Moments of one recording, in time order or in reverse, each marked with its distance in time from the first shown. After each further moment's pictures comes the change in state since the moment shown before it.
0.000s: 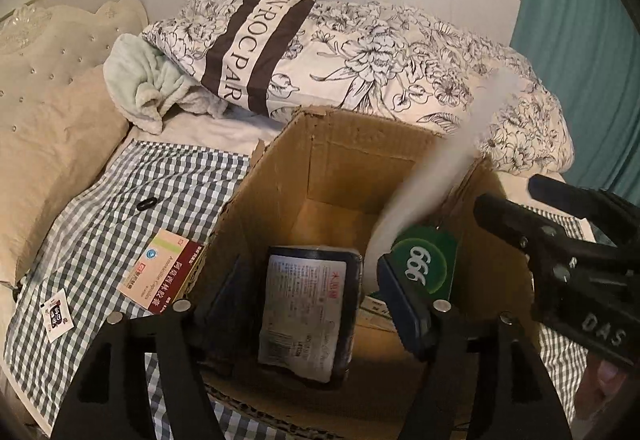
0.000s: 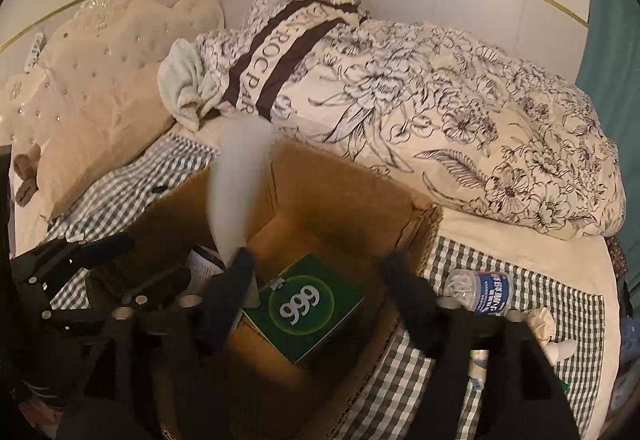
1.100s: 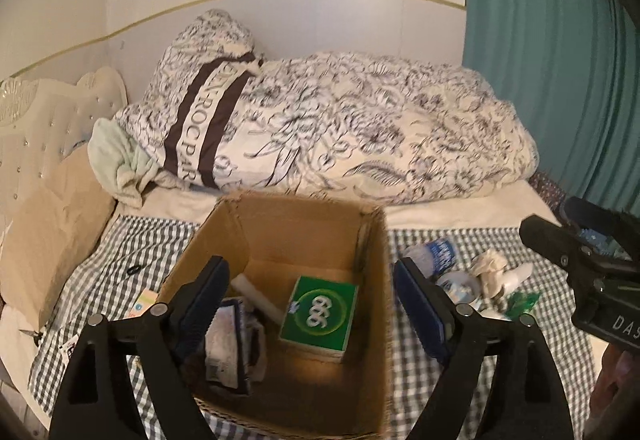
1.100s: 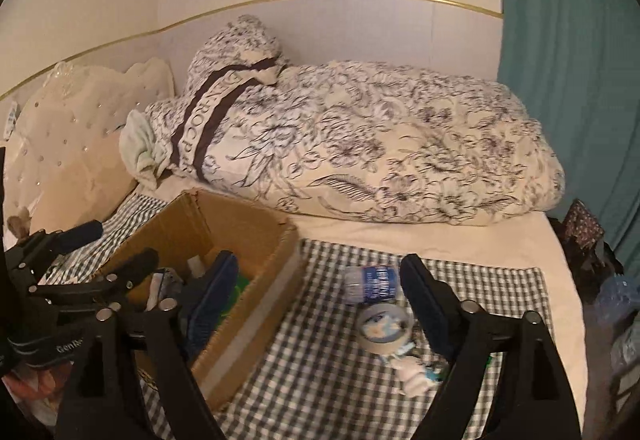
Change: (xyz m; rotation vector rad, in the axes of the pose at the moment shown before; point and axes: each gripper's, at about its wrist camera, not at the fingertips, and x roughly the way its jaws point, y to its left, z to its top) left arm -0.079 -0.110 0.029 0.131 -0.162 -0.018; right arm -0.125 -0.120 -0.026 0.173 -0.134 -0.118
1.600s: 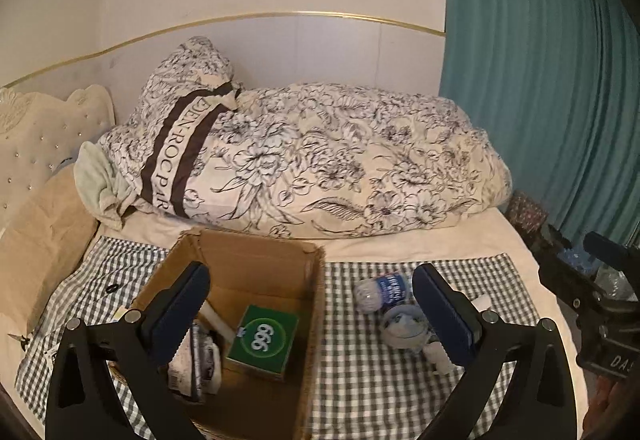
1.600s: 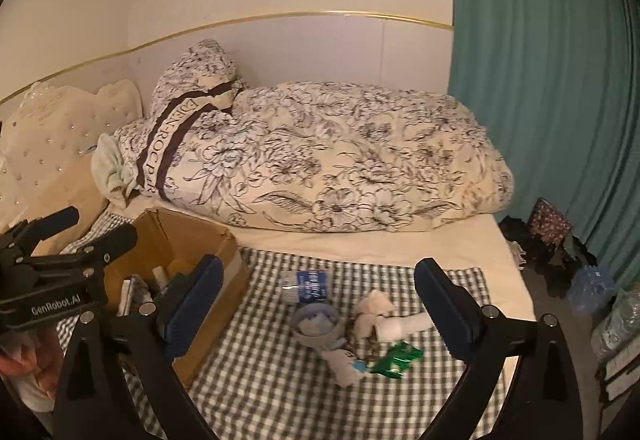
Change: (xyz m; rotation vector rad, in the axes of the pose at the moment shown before) left arm -0.030 -0.054 0.028 -0.010 -0.070 -0.054; right arm -0.061 -0.062 -0.005 0.034 -0.052 -0.116
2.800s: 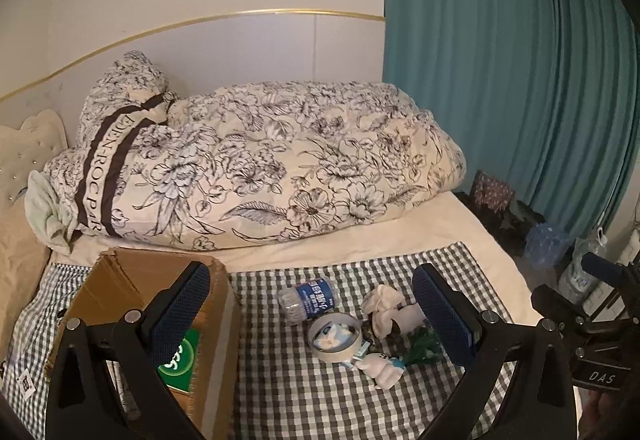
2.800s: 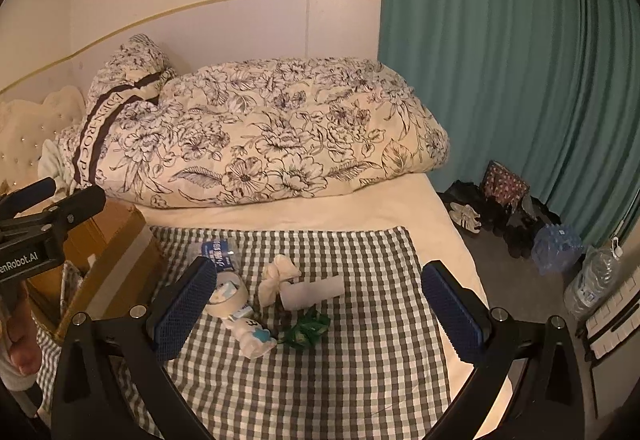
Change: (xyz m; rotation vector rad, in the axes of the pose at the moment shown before) left arm 0.031 -0.103 -0.004 0.113 0.004 -0.127; right arm 0.011 -0.111 -0.042 0.106 0.080 -0.153
